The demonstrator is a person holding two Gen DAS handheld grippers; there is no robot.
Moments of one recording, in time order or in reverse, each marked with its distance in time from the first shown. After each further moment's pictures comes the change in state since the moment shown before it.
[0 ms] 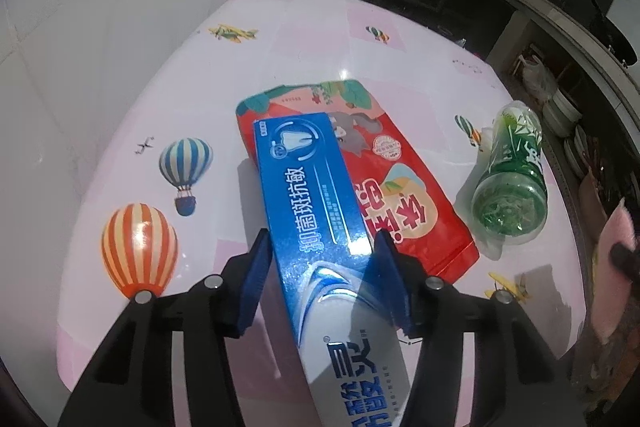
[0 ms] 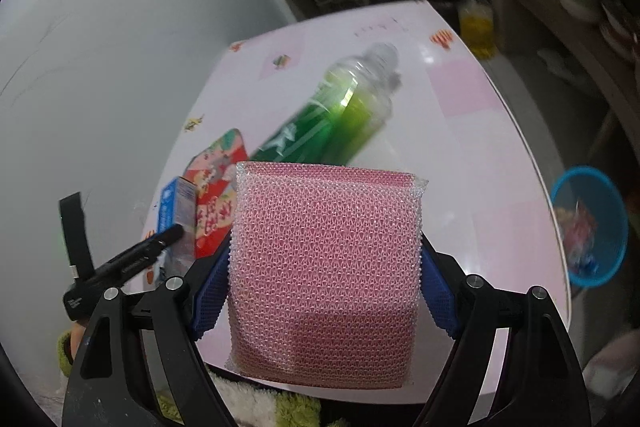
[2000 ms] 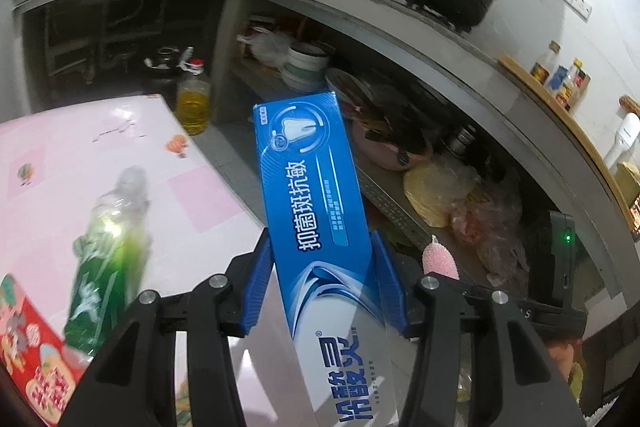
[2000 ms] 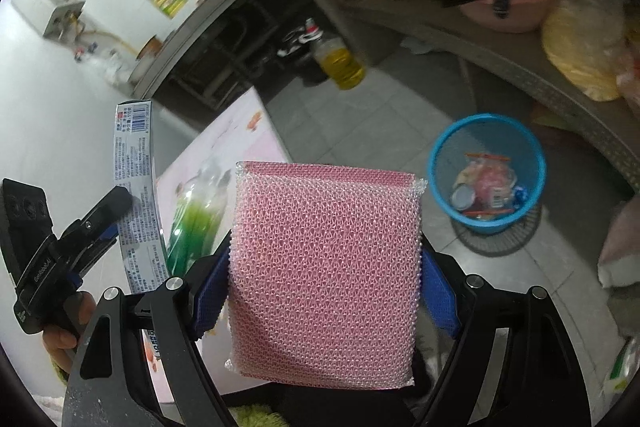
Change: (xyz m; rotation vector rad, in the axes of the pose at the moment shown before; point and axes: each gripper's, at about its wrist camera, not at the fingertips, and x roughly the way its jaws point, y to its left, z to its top) left arm -0.040 -0.304 0.033 0.567 0.007 -0.681; right arm -0.109 -0.162 -0.050 0.491 -0.284 -0.121
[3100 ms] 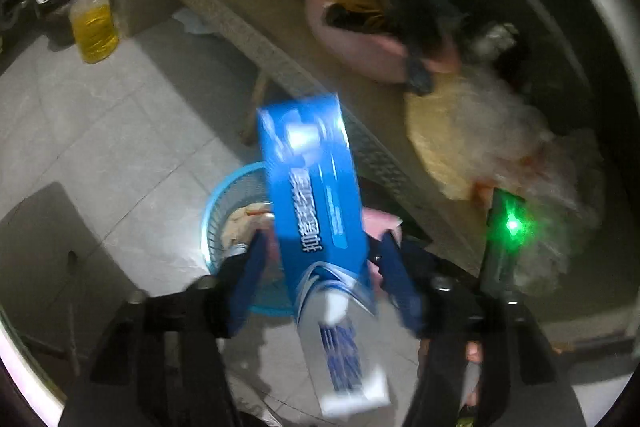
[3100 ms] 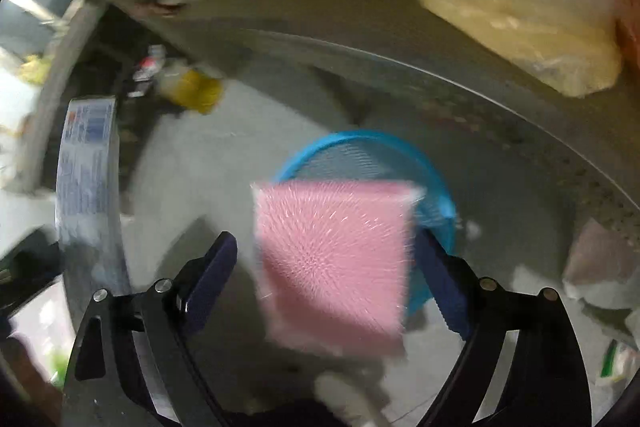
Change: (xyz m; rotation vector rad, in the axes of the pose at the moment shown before) left arm 0.349 -0.067 0.064 0.034 0.473 -0.059; right arm 0.134 -0.212 0.092 0.288 0.050 -0.319
